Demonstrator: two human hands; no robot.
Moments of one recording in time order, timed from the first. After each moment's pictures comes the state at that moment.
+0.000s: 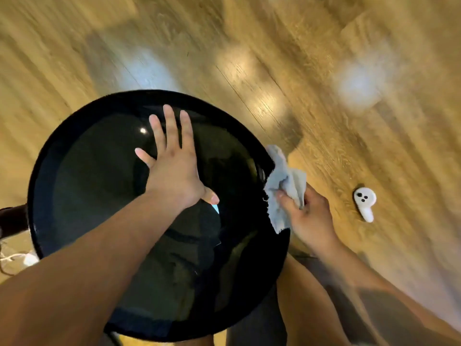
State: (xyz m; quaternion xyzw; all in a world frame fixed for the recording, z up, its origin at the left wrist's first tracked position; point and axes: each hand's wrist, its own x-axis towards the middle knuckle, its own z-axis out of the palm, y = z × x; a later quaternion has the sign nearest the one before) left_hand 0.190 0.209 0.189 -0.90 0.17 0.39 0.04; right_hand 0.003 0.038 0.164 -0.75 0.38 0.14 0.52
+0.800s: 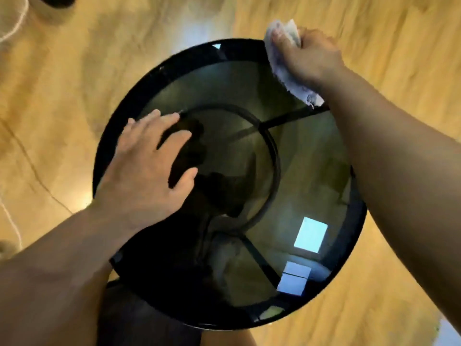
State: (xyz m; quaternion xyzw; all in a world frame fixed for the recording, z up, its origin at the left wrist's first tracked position) left_hand 0.009 0.463 0.172 -0.95 -0.14 0.05 -0.27; right_hand 0.305 0.325 0.177 -0.95 -0.22 0.18 0.12
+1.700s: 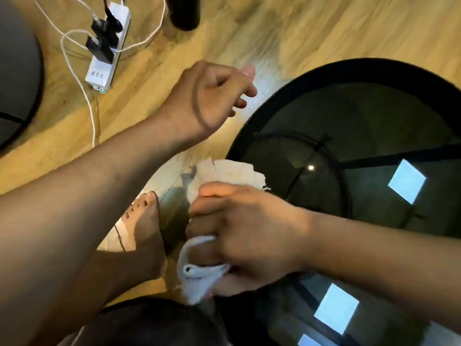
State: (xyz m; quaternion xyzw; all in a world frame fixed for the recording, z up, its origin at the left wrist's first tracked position) left_hand 0.001 0.580 0.136 -0.76 -0.31 -0.05 -0.57; right_hand 0.028 0.420 0.151 -0.47 -0.83 0.29 0.05
